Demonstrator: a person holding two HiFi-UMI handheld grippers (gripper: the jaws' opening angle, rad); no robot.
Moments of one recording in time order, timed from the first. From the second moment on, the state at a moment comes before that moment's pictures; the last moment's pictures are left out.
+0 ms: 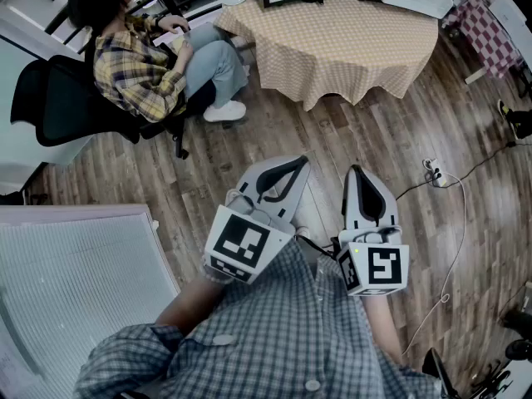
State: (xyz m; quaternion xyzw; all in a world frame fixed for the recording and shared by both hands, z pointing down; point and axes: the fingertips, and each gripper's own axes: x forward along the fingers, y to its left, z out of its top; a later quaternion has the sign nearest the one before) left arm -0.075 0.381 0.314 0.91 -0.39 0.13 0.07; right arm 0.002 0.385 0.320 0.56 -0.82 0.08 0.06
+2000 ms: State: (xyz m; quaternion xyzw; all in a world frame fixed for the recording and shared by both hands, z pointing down) left arm 0.020 0.238 0.324 0.92 -0.36 0.13 0.09; right arm 0.102 0.255 0.328 0.60 -0.79 0.06 0.08
